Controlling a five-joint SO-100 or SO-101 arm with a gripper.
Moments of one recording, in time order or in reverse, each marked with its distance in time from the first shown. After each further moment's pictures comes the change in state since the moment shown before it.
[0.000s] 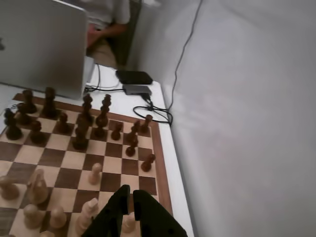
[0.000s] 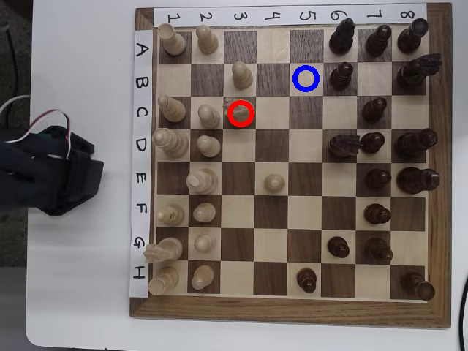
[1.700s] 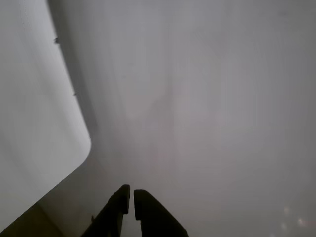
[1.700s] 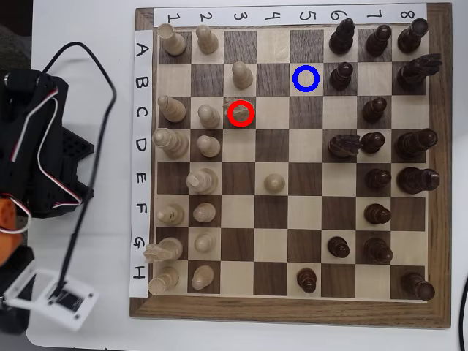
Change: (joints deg) arm 85.6 34.4 83.8 -40.6 -61.6
